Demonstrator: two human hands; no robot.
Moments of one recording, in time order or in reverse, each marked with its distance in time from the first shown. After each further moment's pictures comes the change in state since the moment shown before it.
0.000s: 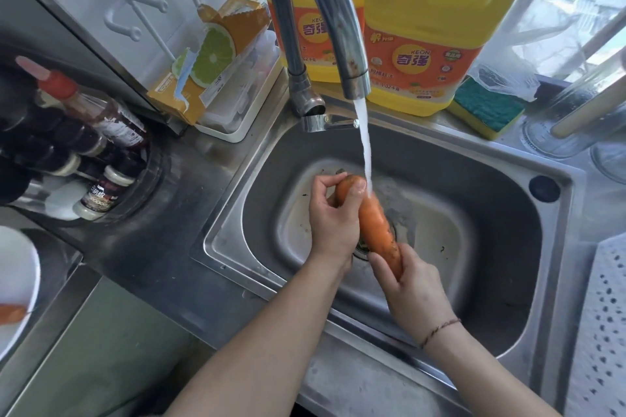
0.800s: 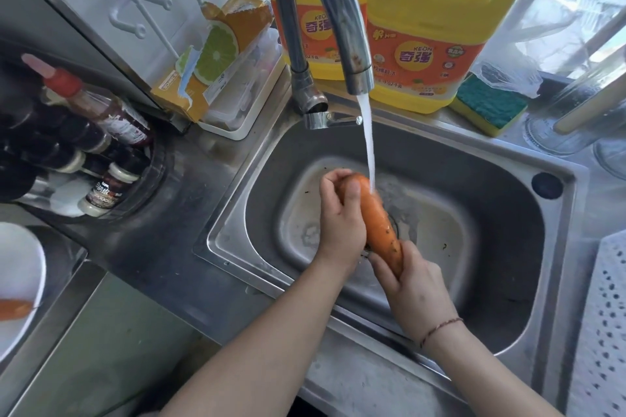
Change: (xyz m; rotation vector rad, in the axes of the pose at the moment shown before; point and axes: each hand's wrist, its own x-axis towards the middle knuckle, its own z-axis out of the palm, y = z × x) left_hand -0.010 0.007 0.000 0.198 -0.077 0.106; right_hand -0.007 -0.003 0.002 -0.075 0.018 0.009
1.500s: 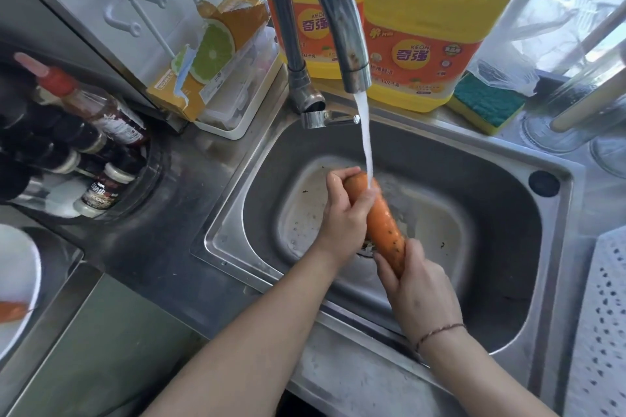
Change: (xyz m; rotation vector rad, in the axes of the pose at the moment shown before) left_hand 0.004 0.003 -0.005 0.139 -0.254 -0.011; right_hand -0.005 -0.004 -0.001 -0.147 0.103 -0.007
